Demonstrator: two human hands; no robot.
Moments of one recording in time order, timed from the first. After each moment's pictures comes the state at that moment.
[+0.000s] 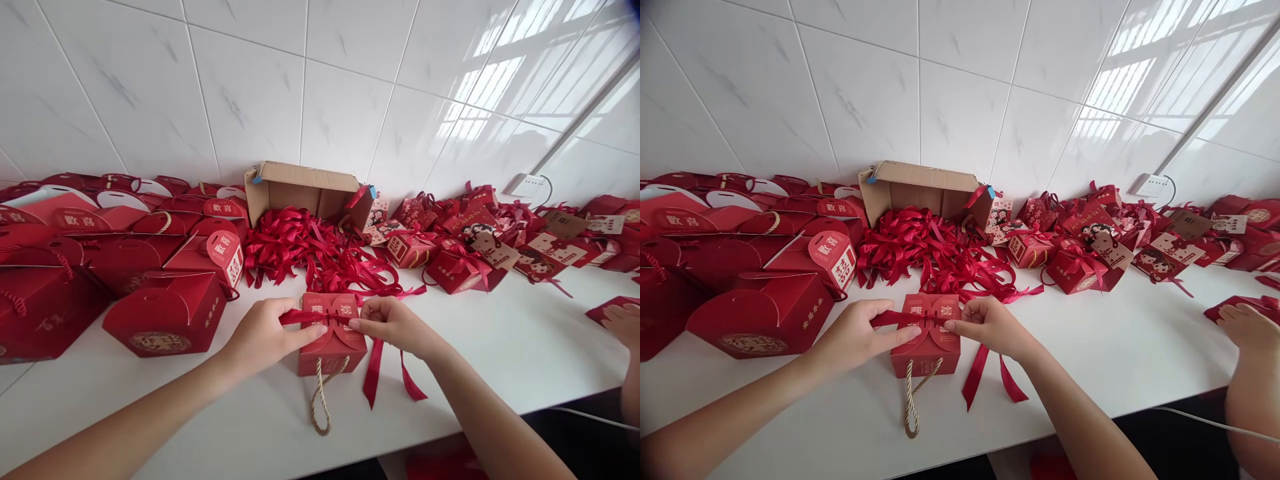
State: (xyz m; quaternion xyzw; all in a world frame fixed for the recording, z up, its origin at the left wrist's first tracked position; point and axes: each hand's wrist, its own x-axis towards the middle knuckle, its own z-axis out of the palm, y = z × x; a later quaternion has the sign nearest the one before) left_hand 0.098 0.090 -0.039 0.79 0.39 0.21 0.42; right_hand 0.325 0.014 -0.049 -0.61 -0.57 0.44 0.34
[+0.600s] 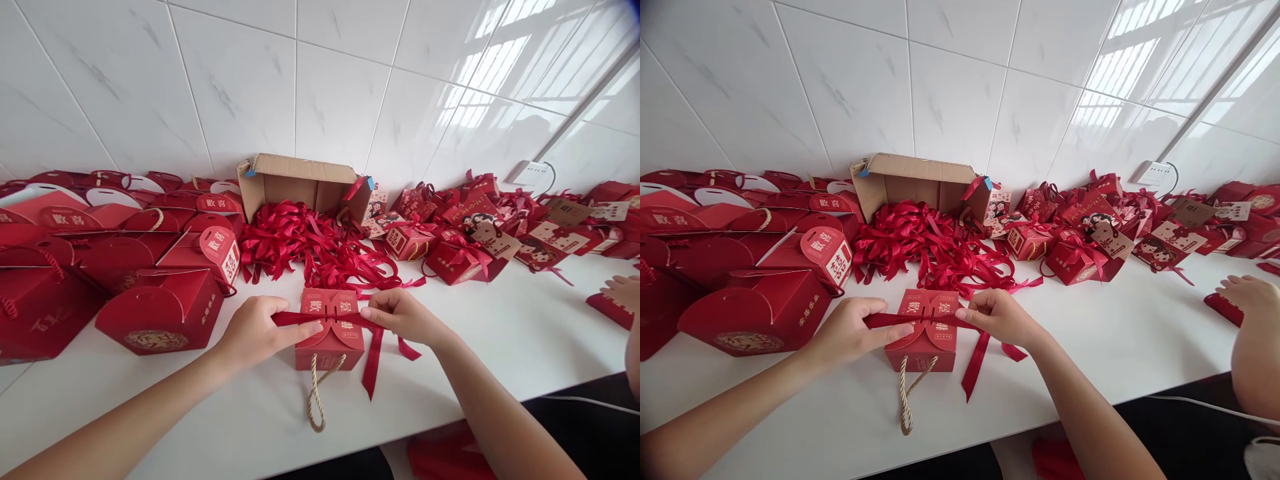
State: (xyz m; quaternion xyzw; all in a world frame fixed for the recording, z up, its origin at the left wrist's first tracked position) left_hand 0.091 0.101 -0.057 0.84 0.42 0.17 0.29; right_hand 0.346 0.010 -0.051 -0.59 -0.62 0.39 0.33
